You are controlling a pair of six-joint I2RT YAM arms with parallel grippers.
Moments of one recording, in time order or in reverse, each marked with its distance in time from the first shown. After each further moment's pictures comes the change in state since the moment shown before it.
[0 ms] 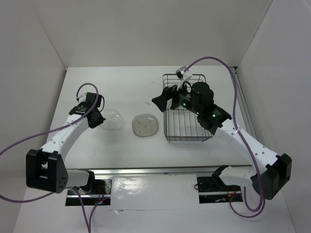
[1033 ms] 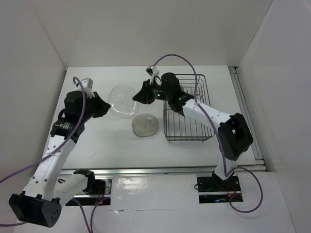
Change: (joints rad) left arm -0.013 -0.388 0.024 0.260 0.508 0.281; right arm 0.015 0.559 0.225 0.247 -0.339 0.155
